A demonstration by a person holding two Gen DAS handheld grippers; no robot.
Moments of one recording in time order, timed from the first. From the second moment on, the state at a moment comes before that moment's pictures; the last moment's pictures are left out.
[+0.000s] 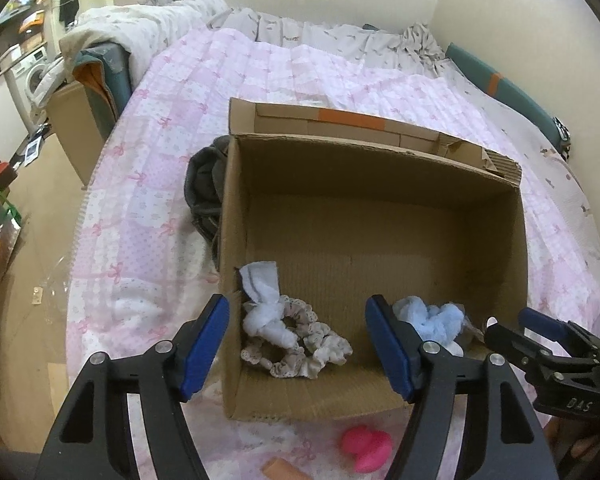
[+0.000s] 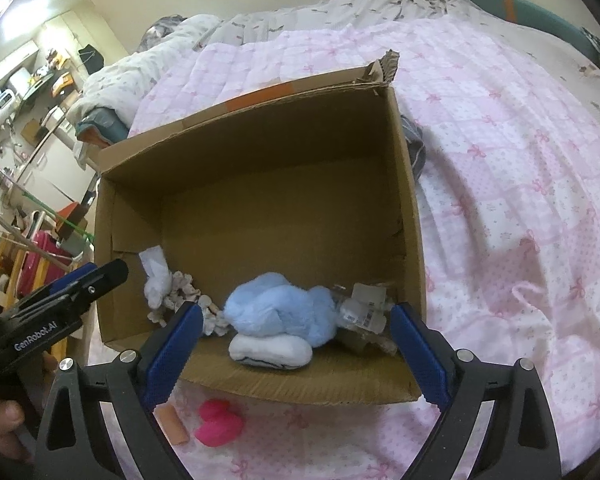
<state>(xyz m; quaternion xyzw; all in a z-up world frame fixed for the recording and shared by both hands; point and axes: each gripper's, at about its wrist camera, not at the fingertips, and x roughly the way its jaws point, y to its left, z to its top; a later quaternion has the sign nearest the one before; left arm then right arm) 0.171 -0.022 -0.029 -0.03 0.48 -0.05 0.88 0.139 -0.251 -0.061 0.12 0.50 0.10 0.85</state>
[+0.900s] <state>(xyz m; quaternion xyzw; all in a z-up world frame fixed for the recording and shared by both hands) 0.083 0.001 -0.024 -0.02 0.50 -0.02 0.87 0.056 -0.237 -0.035 0.11 0.48 0.05 0.87</state>
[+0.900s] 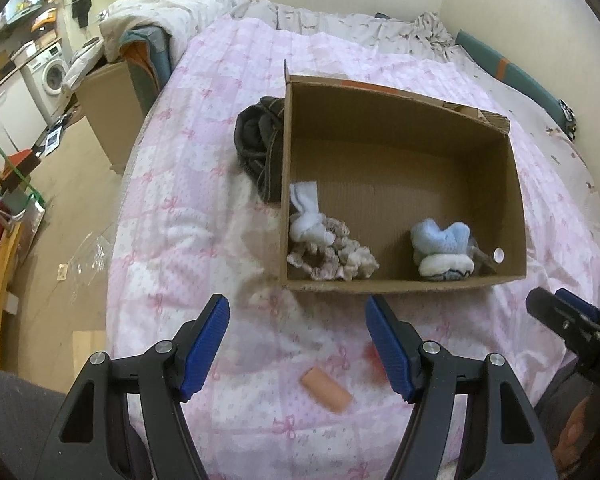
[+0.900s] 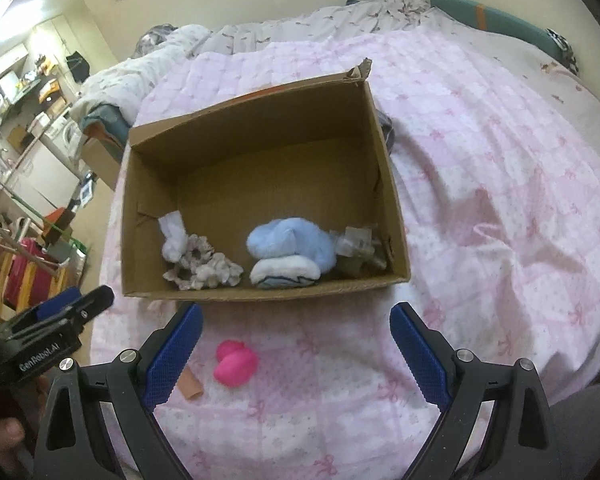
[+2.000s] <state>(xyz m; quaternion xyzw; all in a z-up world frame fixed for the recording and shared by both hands) 0.086 0.042 -0.078 -0.09 0.59 0.04 0.80 0.062 -0.205 -0.079 0.10 0.54 0.07 0.83</state>
